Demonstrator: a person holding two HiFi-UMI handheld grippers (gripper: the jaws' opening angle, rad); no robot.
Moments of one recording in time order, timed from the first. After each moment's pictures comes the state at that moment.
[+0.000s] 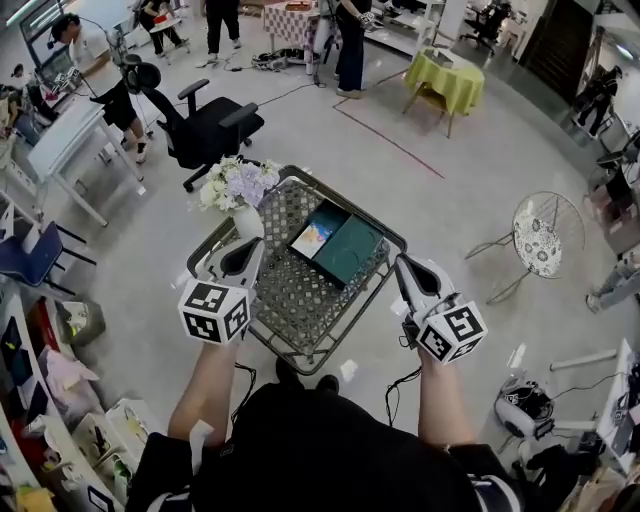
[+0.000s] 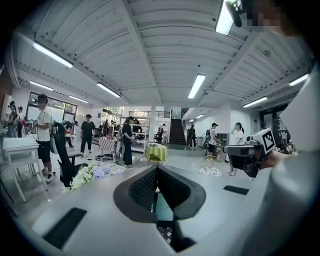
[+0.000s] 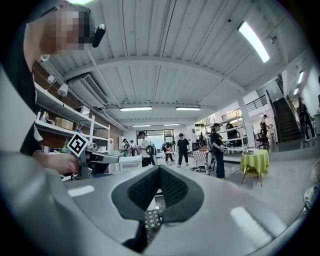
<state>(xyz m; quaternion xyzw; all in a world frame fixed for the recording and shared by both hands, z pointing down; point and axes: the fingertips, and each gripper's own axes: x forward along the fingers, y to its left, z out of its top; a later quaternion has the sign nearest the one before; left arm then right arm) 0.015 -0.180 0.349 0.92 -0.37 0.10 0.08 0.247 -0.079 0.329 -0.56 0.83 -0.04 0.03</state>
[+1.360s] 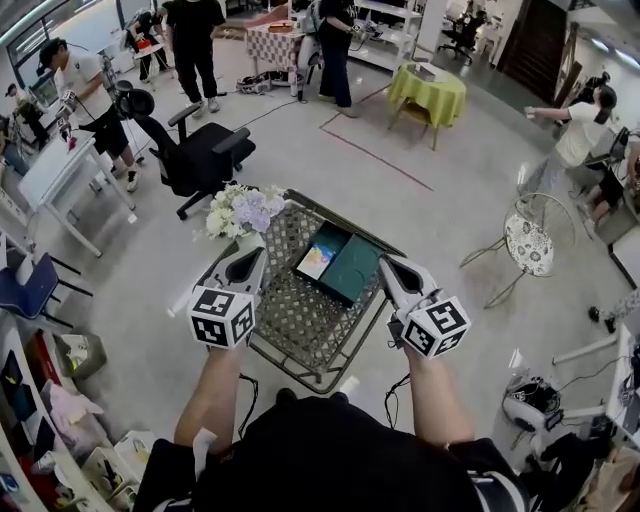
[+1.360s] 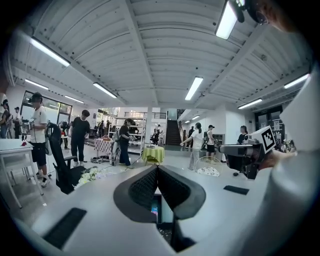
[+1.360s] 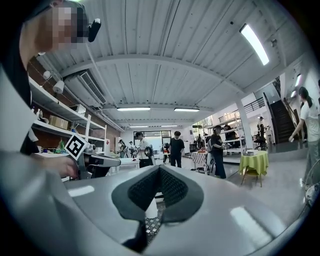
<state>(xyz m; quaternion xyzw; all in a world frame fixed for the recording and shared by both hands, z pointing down) -0.008 -0.225 0.342 0.93 -0.35 0.09 0.07 0.194 -0.128 0.318 -0.57 0.82 -0.04 0.03</state>
